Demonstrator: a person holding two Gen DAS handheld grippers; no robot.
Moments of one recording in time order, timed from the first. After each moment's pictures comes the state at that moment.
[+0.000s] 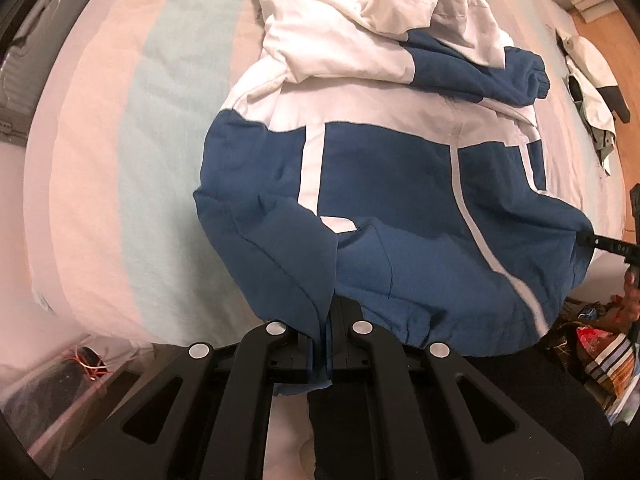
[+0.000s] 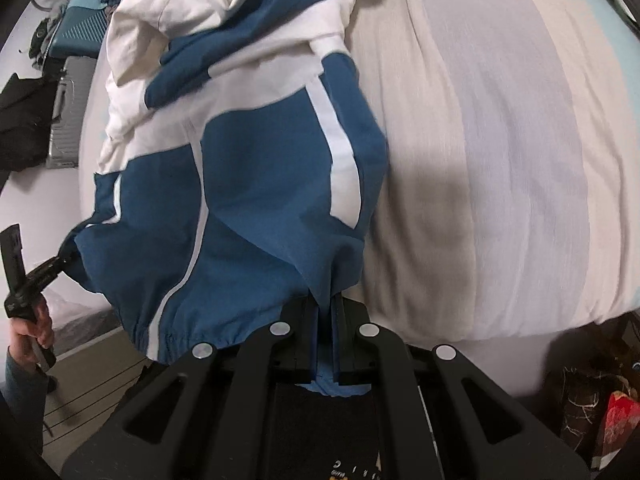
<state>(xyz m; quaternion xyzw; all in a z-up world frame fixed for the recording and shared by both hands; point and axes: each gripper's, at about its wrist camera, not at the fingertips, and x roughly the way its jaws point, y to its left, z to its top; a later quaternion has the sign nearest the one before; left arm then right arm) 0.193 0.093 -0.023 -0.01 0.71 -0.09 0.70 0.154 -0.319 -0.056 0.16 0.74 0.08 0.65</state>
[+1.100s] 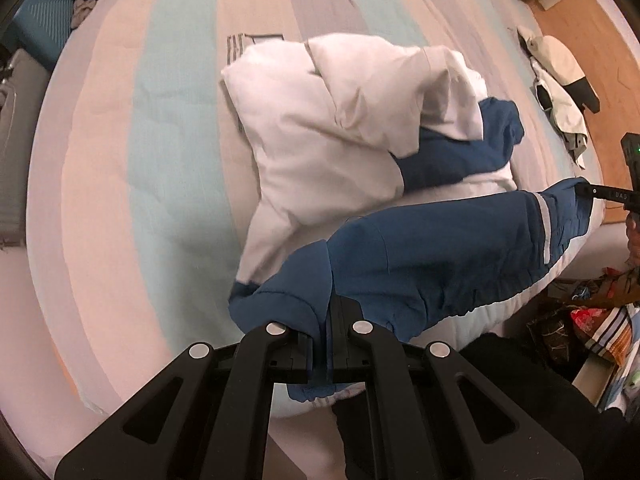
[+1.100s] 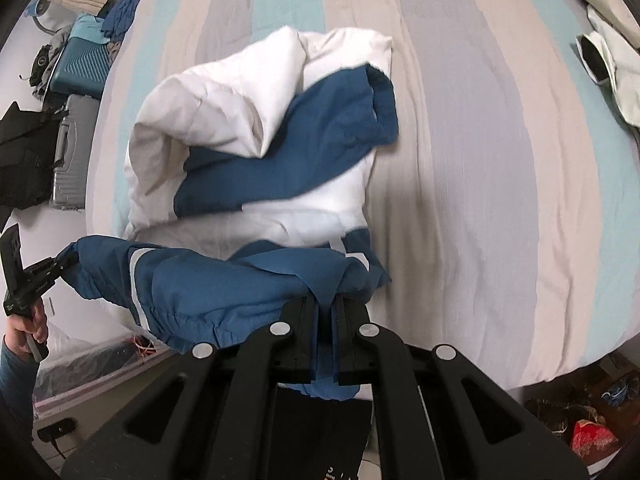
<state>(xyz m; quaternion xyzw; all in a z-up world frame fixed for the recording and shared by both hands) 0.317 0.107 0.027 0.03 0.67 -0.18 0.72 0.272 -0.323 0.033 0.14 0.70 0.05 0.70</state>
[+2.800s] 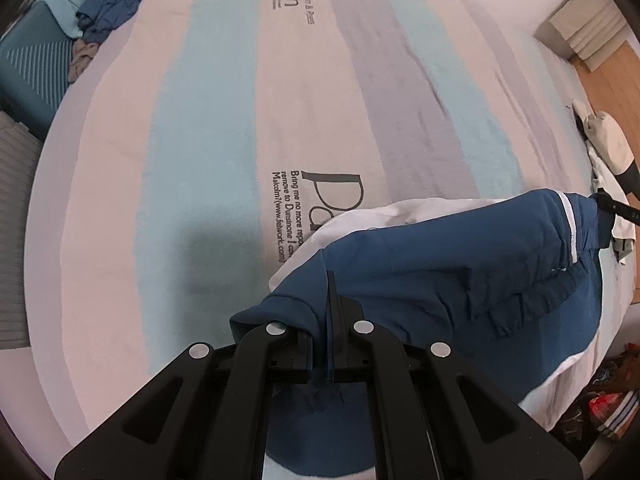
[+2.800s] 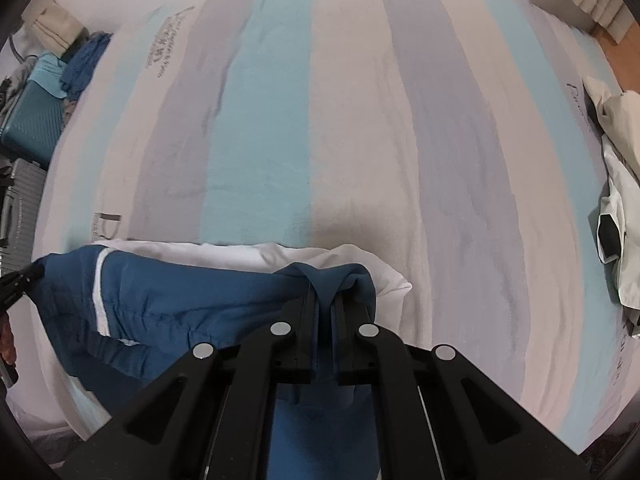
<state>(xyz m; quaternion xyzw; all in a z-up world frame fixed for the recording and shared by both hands) 0.556 0.100 -0.045 0.01 0.61 -0.13 0.78 0.509 -0.304 -0.018 0.06 0.61 -0.02 0.79</state>
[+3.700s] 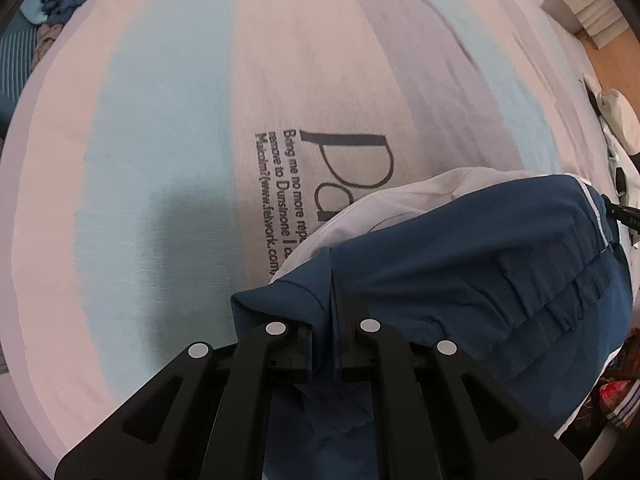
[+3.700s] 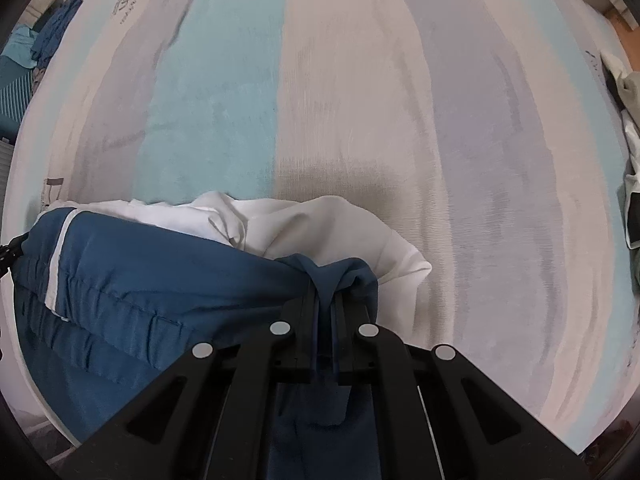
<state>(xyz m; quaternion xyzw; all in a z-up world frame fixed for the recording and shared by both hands) 0.581 0.097 -0.132 0.03 0.65 -0.15 0.75 0.521 -0.311 -0.115 0.04 0.67 -0.03 0.74</state>
